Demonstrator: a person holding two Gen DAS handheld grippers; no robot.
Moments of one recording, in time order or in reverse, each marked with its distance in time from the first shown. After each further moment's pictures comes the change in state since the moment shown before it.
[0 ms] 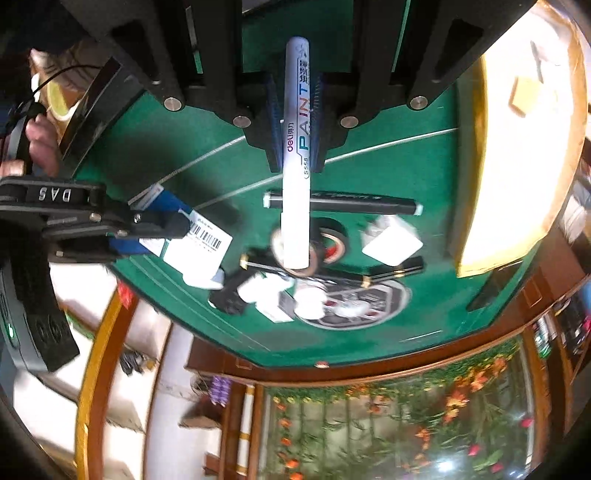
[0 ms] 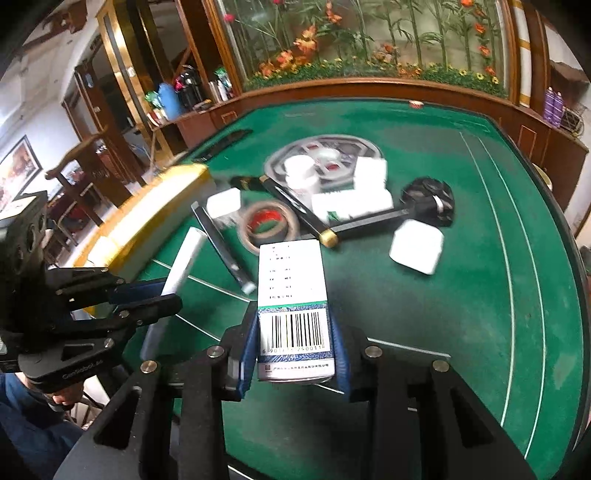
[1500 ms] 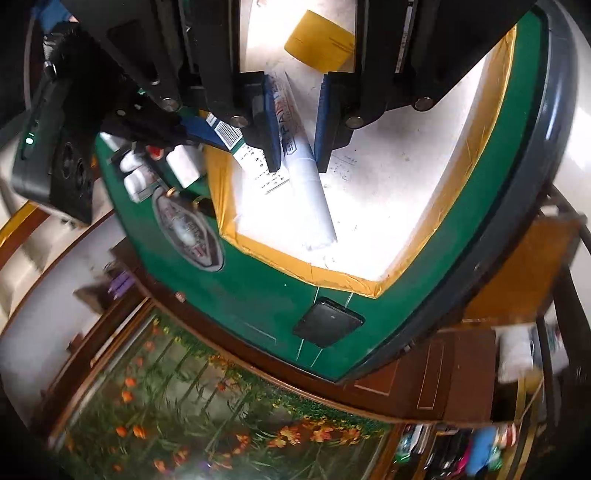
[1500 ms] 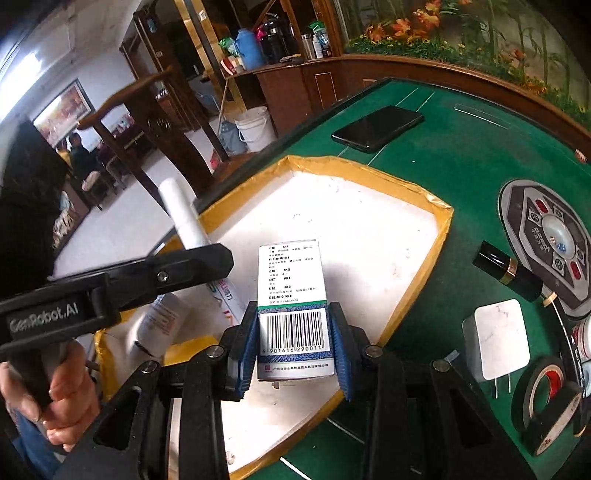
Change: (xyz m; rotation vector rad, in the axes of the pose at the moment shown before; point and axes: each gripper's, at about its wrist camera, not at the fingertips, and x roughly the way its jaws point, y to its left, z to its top) left arm -0.027 0.233 -0.007 -0.562 -0.041 0.044; right arm 0.184 0.207 0.102 -0.216 0.173 0.174
